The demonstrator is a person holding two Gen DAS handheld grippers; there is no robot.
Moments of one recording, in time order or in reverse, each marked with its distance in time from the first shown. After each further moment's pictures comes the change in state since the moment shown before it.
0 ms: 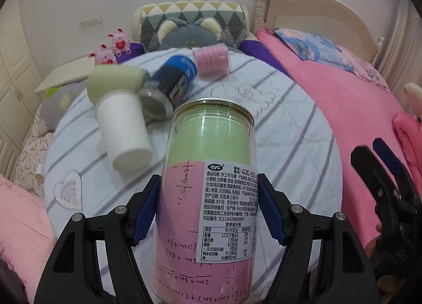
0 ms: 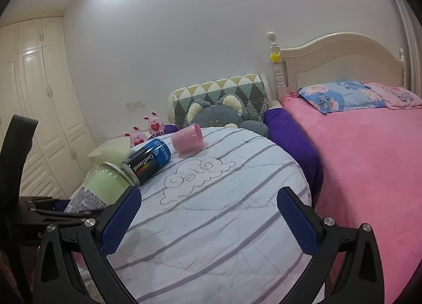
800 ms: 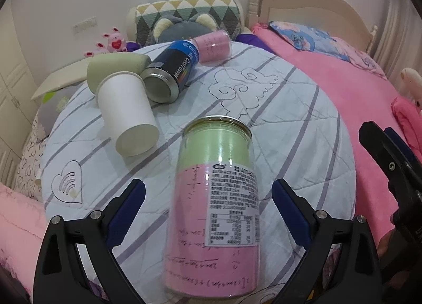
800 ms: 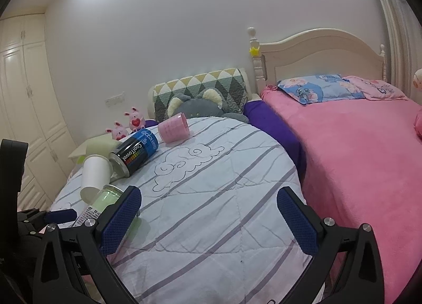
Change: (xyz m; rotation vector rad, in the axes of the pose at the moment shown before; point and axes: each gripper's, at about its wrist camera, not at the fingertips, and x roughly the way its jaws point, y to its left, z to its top) left arm 0.006 0.013 -0.023 0.056 -0.014 0.008; right arm -0.009 0.021 -0.018 0.041 0.022 -0.123
